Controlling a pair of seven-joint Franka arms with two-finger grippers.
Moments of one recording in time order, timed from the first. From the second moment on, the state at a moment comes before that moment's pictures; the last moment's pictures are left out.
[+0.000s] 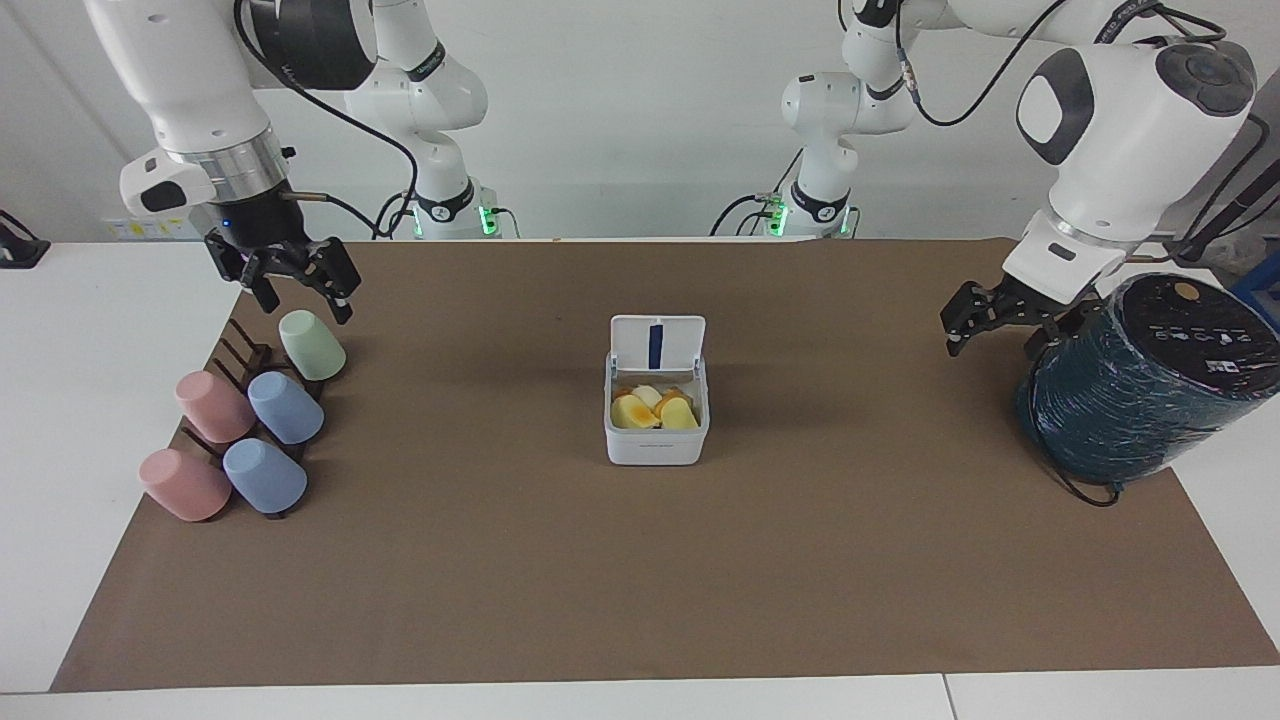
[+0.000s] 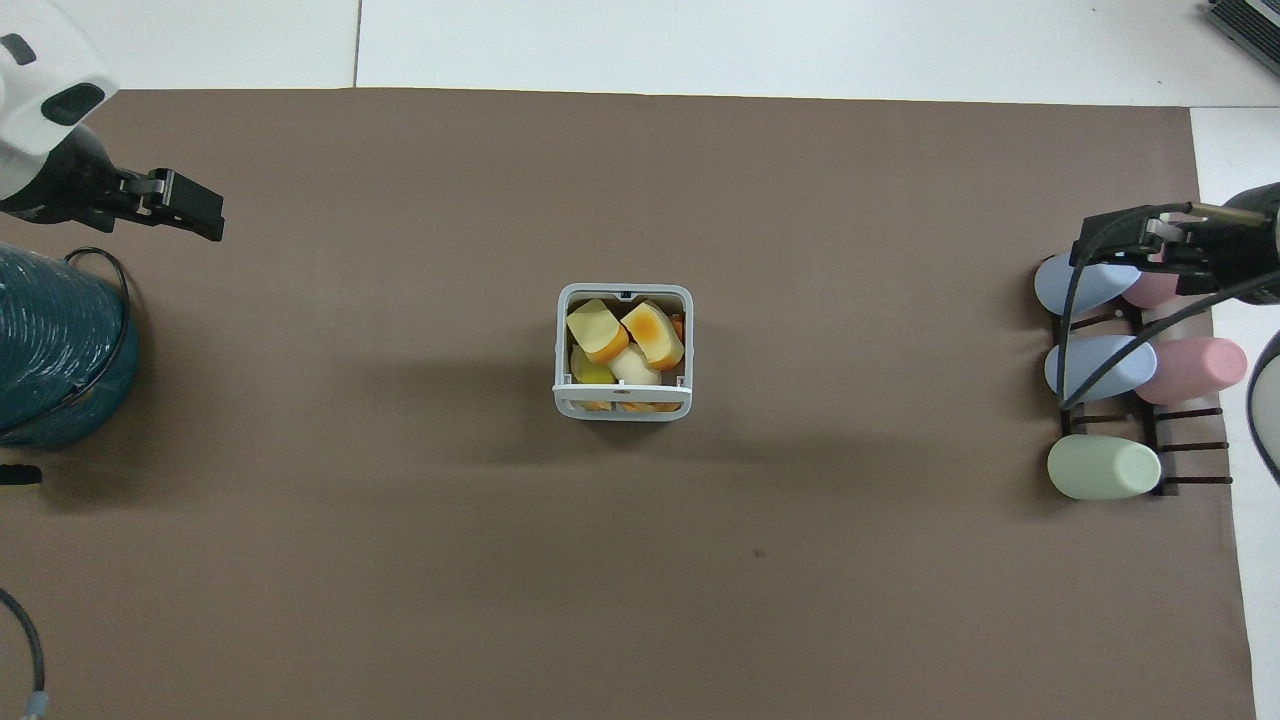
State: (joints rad) left arm -0.10 0.25 0.01 -1.34 0.00 1.63 0.06; right arm 0.03 -0.01 -0.03 -1.65 0.02 1.79 0.24
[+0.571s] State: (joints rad) left arm -0.10 0.25 0.01 -1.34 0.00 1.65 0.06; right arm 0.04 -0.01 -0.01 -1.67 0.02 1.73 0.23
